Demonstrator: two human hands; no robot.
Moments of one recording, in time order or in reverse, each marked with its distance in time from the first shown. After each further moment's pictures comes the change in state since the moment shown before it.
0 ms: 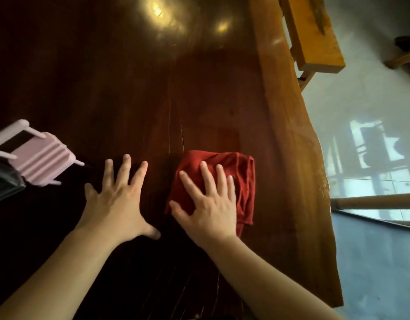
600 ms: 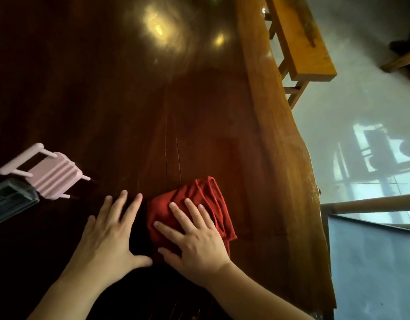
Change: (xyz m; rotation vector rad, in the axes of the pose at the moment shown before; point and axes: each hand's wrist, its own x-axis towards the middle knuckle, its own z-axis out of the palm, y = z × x) left_hand -0.053 -0.007 0.018 -0.140 0.081 0.055; right_hand -0.045 -0.003 -0.010 -0.011 -0.250 -0.351
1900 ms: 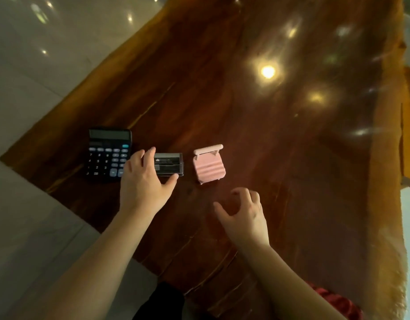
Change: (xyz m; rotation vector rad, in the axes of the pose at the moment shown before) left_hand -0.051 -0.160 -0.051 -0.360 0.681 -0.661; right_hand 0.118 -0.128 -0.048 0.343 0.148 0.191
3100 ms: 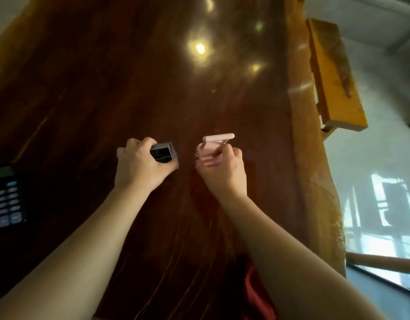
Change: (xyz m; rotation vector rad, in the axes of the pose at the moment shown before) left_hand 0.030 0.170 0.064 -0.117 -0.204 0.215; right_hand 0.077 0.066 -0.087 0.168 0.224 0.260
